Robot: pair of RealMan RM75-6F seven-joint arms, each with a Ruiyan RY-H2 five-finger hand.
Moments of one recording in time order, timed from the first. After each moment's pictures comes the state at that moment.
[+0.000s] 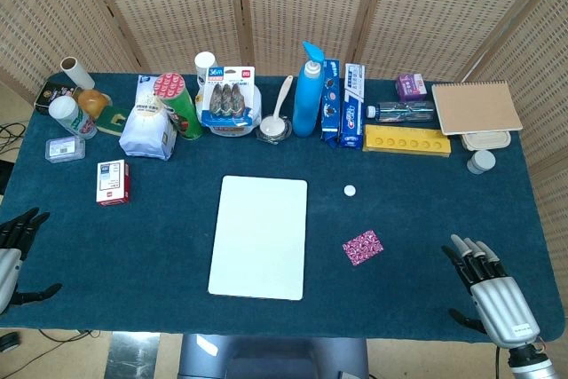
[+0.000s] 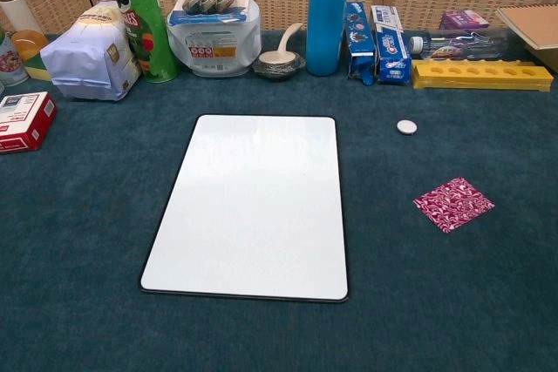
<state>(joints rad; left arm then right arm) -0.07 -0.82 0.04 -2.01 1.44 1.38 0.09 0.04 -1.10 -0.08 -1.63 -1.78 1.52 -0.08</state>
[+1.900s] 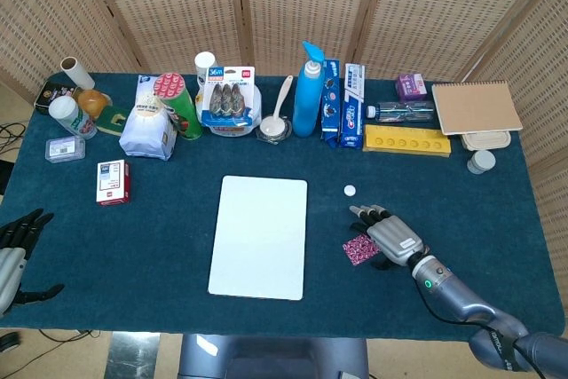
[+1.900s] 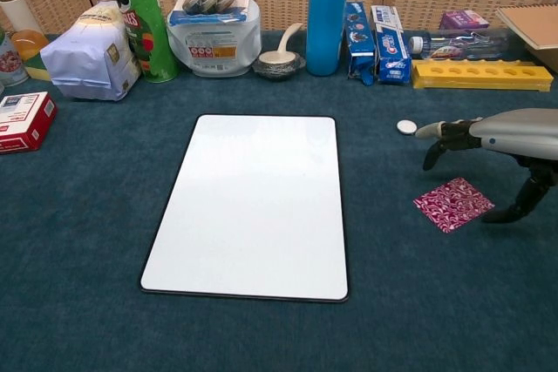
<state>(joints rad) -0.09 -0.82 0.03 -2.02 1.41 1.34 0.10 0.60 -1.33 0.03 -1.44 -1.54 0.78 0.02</state>
